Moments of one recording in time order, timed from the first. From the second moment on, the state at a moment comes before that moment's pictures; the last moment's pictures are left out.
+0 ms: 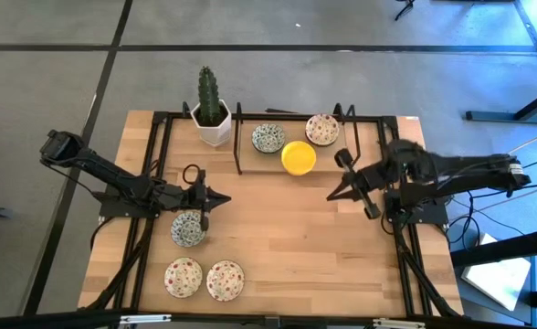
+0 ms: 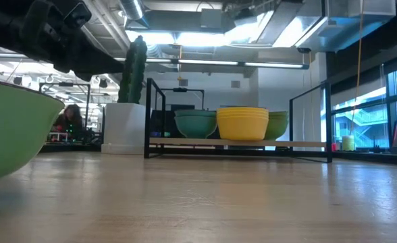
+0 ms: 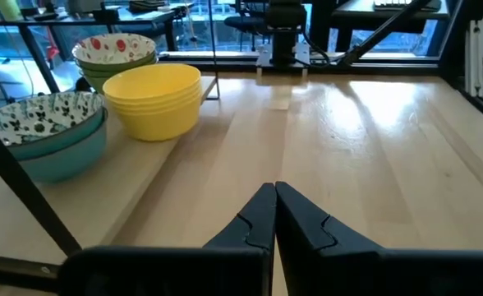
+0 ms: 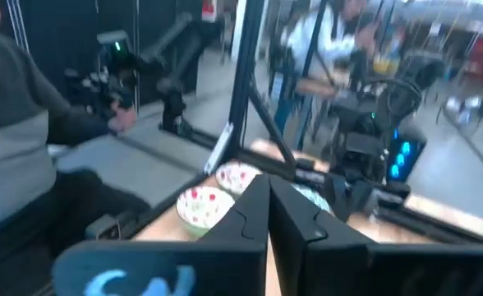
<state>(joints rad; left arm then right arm) -0.33 0.96 0.22 0.50 -0.50 -0.12 0.00 0.80 0.78 0.02 -0.44 -0.20</state>
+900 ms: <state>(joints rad) -0.32 0.96 0.22 0.62 -0.39 0.12 0.00 0.55 0.45 -0.01 -0.21 -0.12</state>
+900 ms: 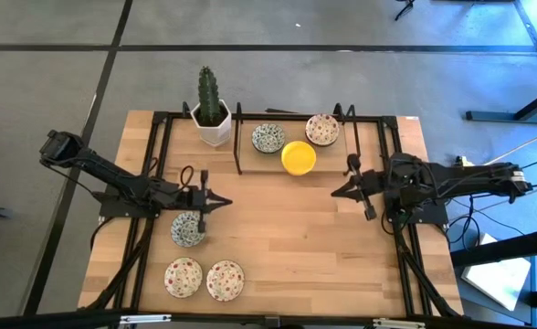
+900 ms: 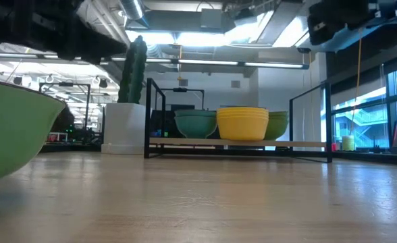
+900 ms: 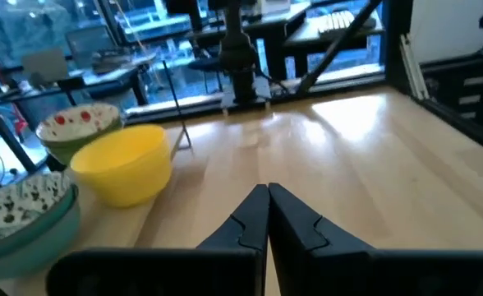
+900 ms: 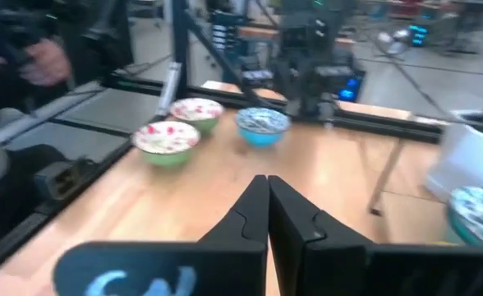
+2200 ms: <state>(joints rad) -0.18 0.96 0.22 0.68 -0.42 0.21 -0.10 0.60 0.31 0.30 -0.33 -0.30</state>
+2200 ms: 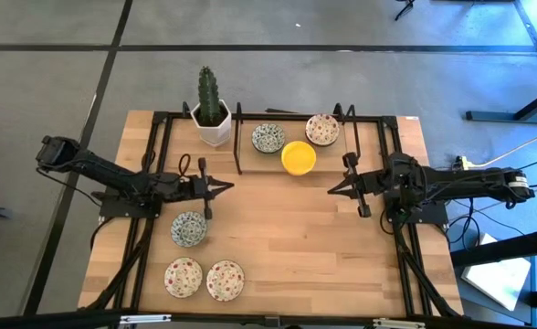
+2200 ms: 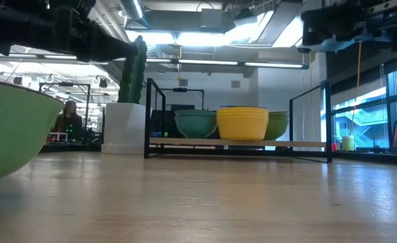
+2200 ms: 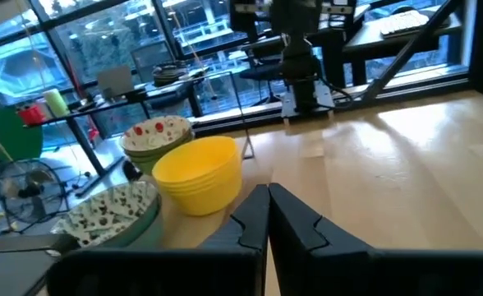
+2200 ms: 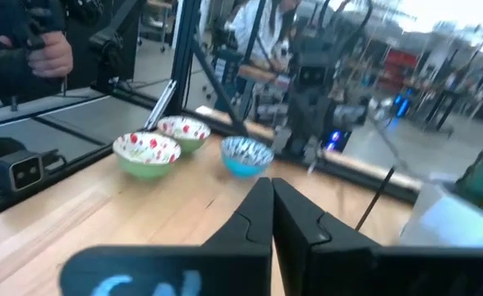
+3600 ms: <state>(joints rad) -0.10 0.95 0.22 0.71 -0.65 0.20 0.28 2.02 1.56 -0.23 -0.13 -0.17</state>
